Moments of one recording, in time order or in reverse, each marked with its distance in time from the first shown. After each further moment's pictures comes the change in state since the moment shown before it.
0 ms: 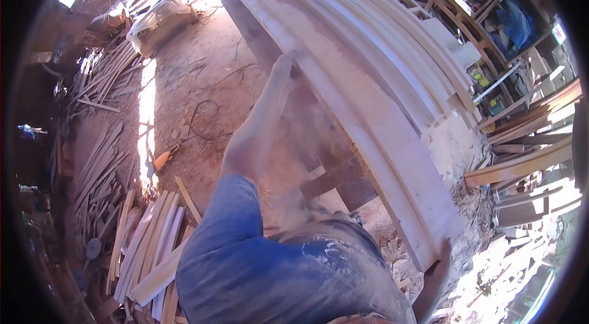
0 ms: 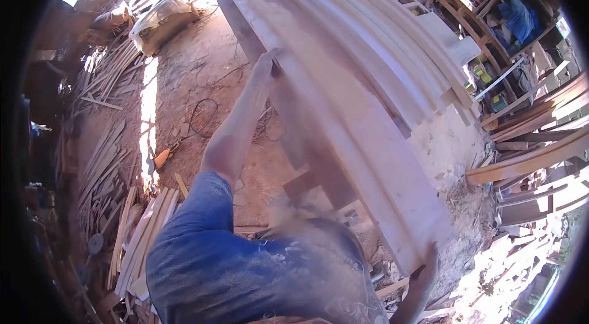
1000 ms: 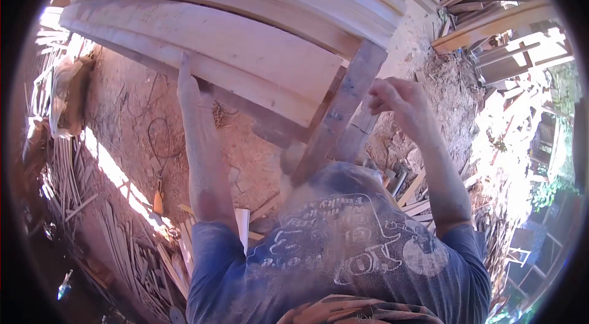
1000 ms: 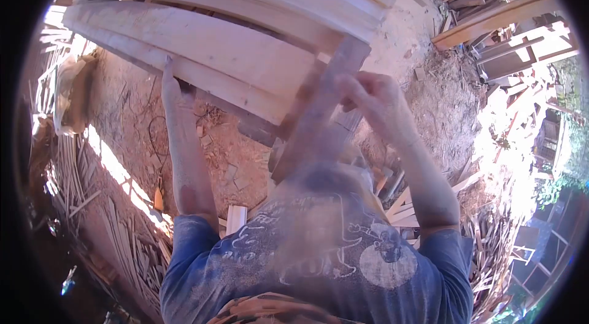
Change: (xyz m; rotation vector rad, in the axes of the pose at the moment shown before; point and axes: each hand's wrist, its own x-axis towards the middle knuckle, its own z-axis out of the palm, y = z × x) left_hand 0.032 -0.029 -0.028 -0.094 0.018 0.022; right_hand 0.071 -0.076 0.252 -0.643 -0.487 -0.202
